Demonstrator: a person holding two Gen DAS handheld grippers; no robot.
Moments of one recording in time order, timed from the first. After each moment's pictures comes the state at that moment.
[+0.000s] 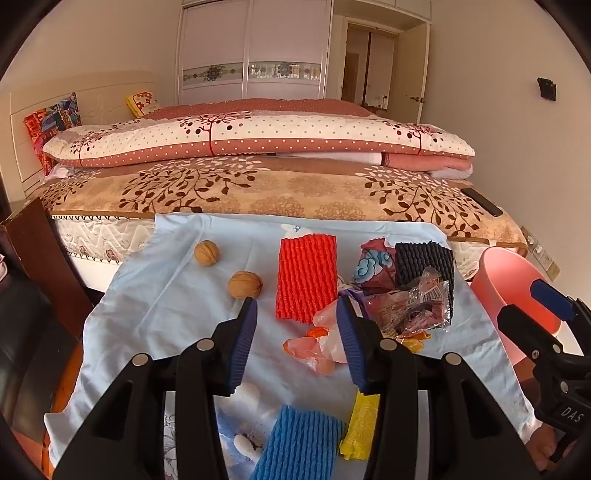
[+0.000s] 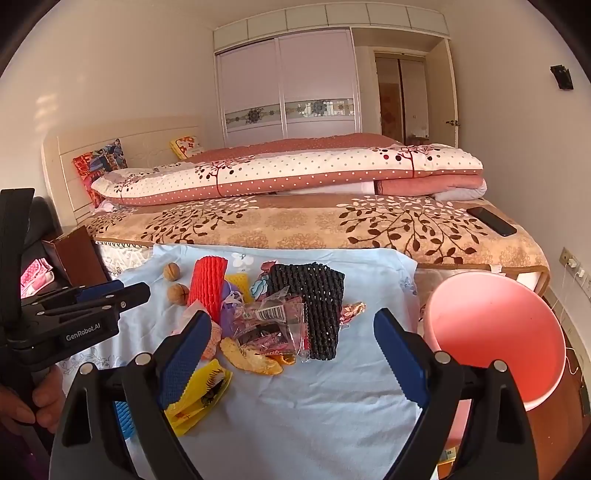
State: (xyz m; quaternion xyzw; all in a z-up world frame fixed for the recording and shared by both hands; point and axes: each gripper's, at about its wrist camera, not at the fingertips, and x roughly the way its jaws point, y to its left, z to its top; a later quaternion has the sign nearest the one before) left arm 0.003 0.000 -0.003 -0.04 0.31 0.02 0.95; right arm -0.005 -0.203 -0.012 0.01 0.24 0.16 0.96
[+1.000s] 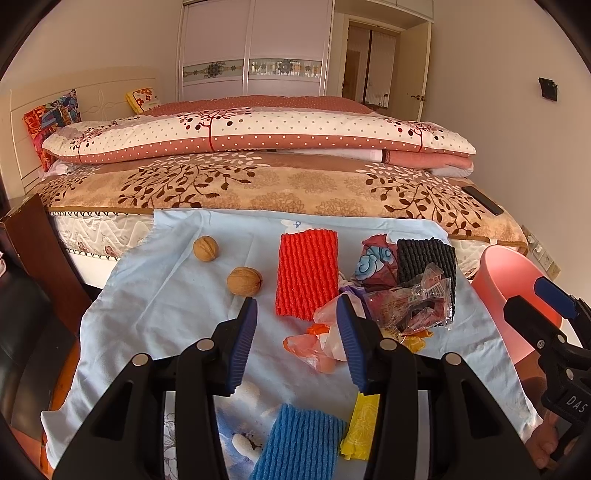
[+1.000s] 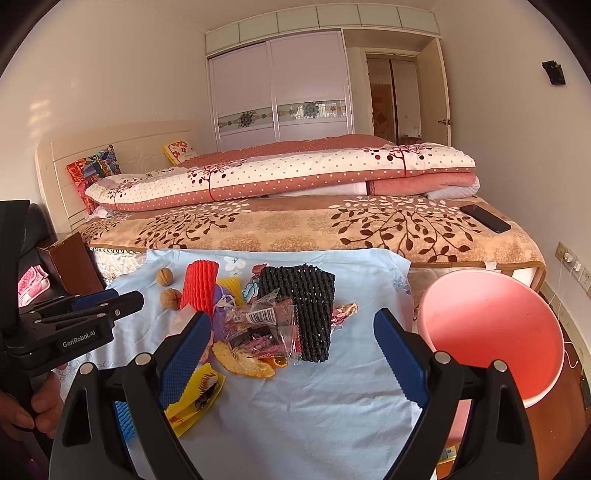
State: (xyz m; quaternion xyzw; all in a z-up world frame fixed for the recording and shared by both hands) left arm 0.005 0.000 -0.010 -0.04 0.32 0.02 0.95; right arm -0.007 -0.207 -0.011 0.02 0.23 0.15 0.96
